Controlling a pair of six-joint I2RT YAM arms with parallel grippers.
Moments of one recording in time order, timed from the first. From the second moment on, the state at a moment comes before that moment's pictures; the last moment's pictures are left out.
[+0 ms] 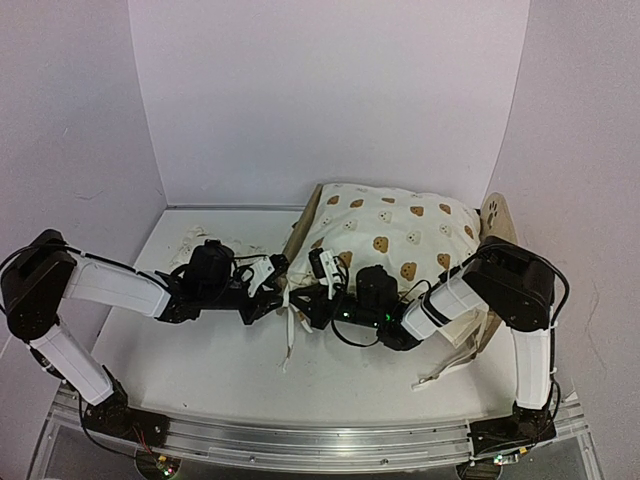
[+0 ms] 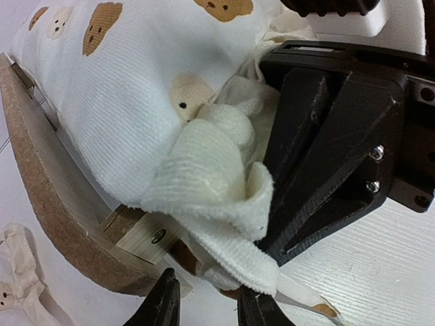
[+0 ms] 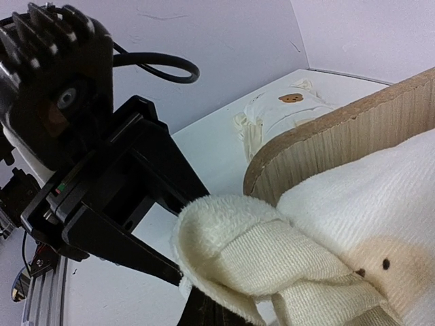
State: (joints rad) left arm -0.76 1.55 0.69 0.36 0.27 0.28; right arm 0.92 2.07 0.90 1.06 -0.30 0.32
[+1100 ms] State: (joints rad) left arm -0.76 1.55 0.64 0.42 0.26 0.17; right arm 0.94 1.96 0.92 0.72 -0.23 0.42
